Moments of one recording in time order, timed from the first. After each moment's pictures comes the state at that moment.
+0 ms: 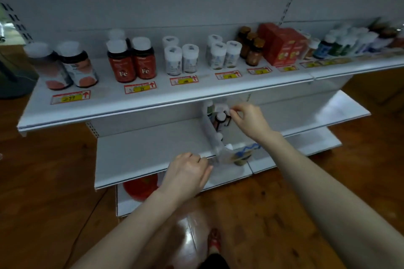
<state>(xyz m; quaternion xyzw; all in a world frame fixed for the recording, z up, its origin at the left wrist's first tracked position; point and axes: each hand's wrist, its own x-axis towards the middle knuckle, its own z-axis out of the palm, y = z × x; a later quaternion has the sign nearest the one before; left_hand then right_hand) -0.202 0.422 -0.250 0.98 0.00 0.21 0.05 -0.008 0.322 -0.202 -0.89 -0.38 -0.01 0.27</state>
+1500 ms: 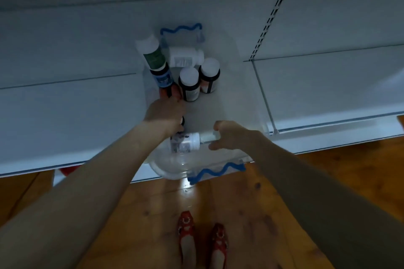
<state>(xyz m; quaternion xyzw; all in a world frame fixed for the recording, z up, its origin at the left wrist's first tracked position) 0.159 0.442 -0.504 0.95 0.20 -0.23 0.04 0.263 0.304 -0.542 -0.81 -0.40 0.43 0.00</state>
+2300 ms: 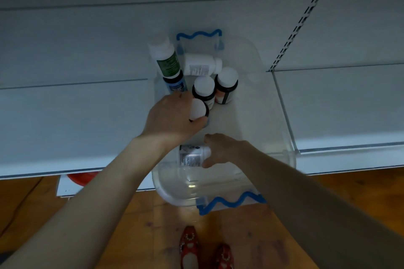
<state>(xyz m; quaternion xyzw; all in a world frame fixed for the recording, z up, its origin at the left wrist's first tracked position) 0.158 0.446 -0.493 0.94 0.31 -0.01 0.17 0.252 0.354 -0.581 -0.75 -0.47 0.46 -0.05</state>
